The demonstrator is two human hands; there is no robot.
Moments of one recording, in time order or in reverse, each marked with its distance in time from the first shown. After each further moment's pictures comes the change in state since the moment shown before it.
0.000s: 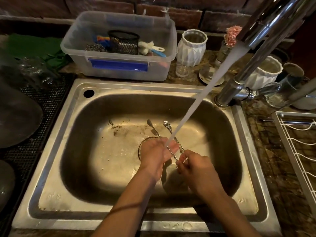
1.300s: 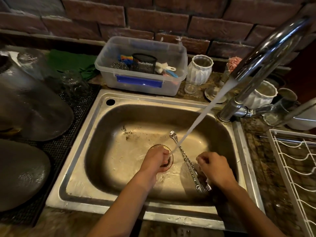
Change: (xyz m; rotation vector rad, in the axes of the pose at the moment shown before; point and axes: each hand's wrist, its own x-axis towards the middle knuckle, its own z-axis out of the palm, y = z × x) left_hand -0.033 0.028 -0.019 0.457 0.061 -0.034; right_hand 0.024 0.022 -0.040 -0.099 0.023 0.134
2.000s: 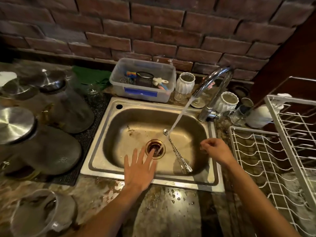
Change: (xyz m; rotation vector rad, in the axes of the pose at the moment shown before) left_hand -0.078 -0.074 -0.049 1.329 0.219 0.525; right_hand -0.068 0.001 -0.104 0.393 0.006 0.058
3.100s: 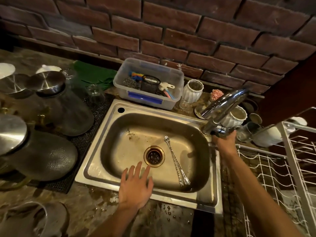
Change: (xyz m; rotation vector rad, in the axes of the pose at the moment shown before) left_hand -0.003 -0.002 0.014 0.063 0.015 -0.066; right_hand 0.086 -0.028 -0.021 0.378 0.223 0.063
